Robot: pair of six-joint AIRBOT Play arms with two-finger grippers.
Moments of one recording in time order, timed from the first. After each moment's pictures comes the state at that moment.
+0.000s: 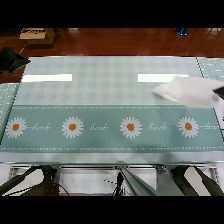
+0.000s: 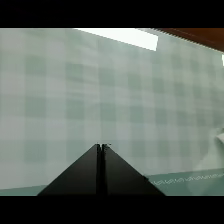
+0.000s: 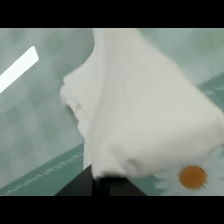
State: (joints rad) left arm 0.37 -1.16 1.30 0.80 -1.15 -1.24; right arm -0.75 -0.90 1.04 -1.02 1.34 1.47
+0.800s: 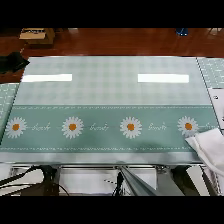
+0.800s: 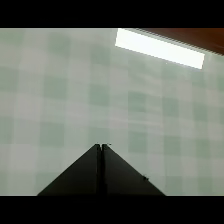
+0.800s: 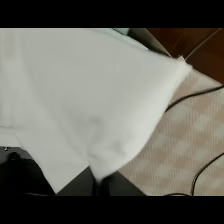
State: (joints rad) left arm 0.37 -1.32 1.30 0.90 -0.94 -1.16; right arm -1.17 -0.86 1.05 -1.91 1.81 1.48
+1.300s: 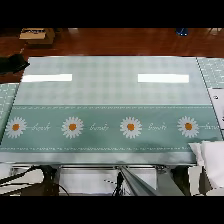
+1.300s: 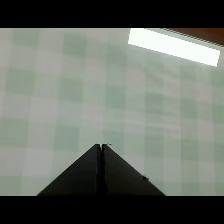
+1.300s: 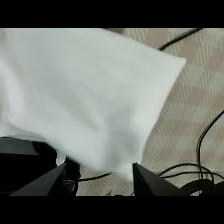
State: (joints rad) left arm 0.37 -1.34 1.30 0.92 -0.90 -1.14; right arm -1.37 -0.73 0.90 -1.97 1.75 1.44
